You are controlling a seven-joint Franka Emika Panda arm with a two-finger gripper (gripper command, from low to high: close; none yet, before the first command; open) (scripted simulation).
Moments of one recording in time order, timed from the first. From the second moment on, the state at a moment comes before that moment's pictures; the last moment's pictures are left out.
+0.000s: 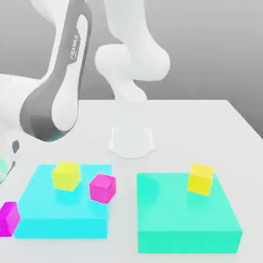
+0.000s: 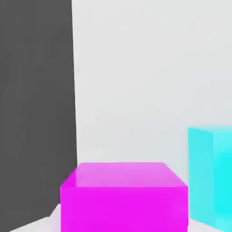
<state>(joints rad) -0.35 0.21 -0.07 -2.26 0.07 2.47 1.77</state>
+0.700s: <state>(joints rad) -0.20 -0.23 -0.01 -2.85 0.00 2.61 1.26</state>
